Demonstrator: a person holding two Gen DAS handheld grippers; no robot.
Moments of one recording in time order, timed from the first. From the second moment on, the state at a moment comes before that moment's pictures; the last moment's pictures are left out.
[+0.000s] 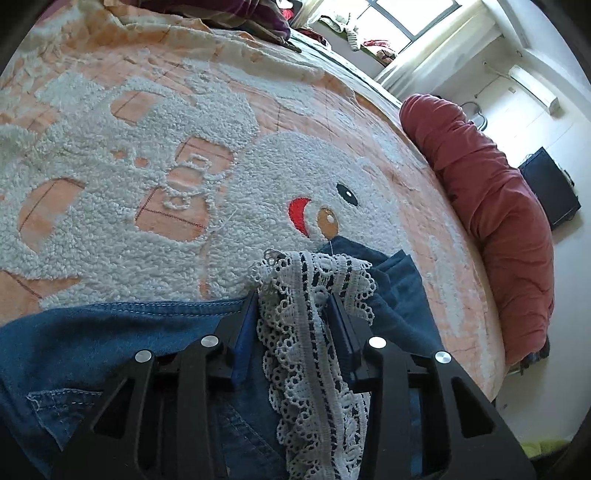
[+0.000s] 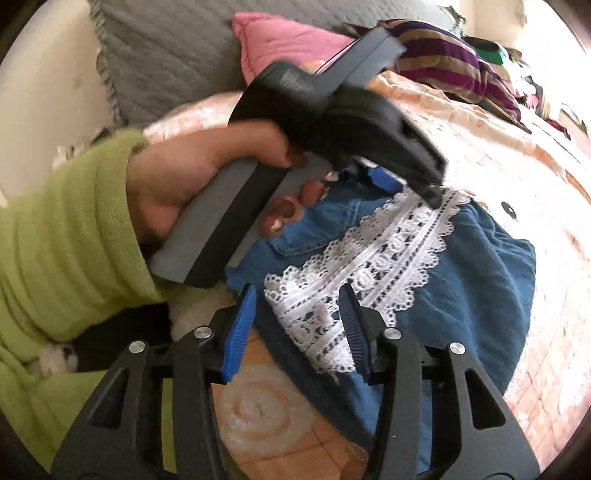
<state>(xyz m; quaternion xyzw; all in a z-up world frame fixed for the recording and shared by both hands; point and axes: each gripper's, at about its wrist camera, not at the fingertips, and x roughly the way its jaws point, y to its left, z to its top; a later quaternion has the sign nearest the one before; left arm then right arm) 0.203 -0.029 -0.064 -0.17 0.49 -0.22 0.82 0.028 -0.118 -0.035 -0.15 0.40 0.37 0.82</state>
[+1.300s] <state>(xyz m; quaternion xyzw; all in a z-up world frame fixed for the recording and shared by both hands) 0.098 -0.004 -0.011 -0.10 0.41 -0.19 0.89 0.032 -0.216 -0.014 -0.08 0.38 0.31 0.87</state>
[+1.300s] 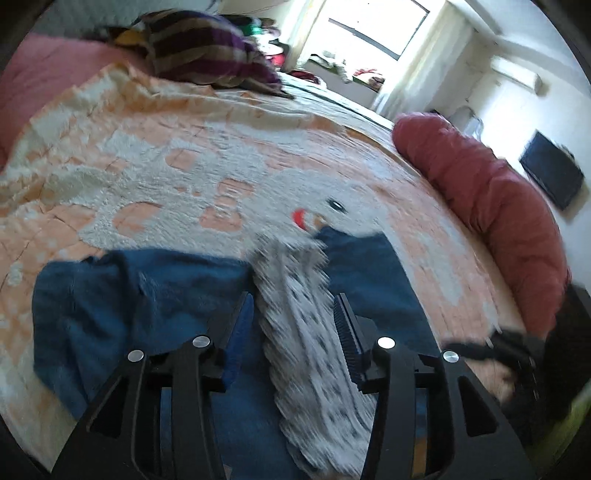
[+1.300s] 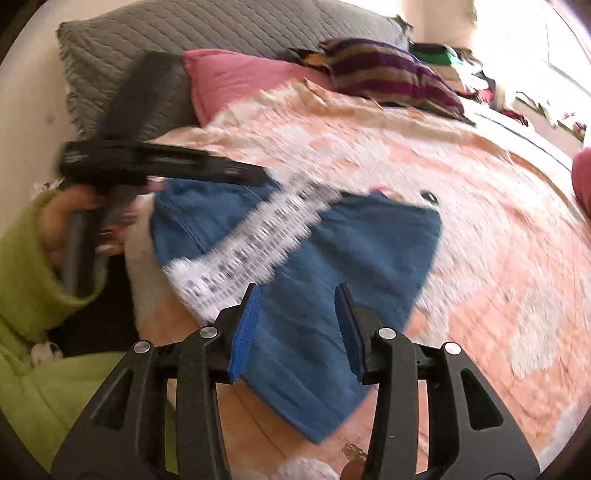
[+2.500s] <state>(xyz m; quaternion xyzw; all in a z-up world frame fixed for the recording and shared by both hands) 0.021 -0.032 -0.017 -0.01 0.42 -0.17 0.89 0.019 -0.244 -0.025 -0.07 0.43 0.27 0.86</state>
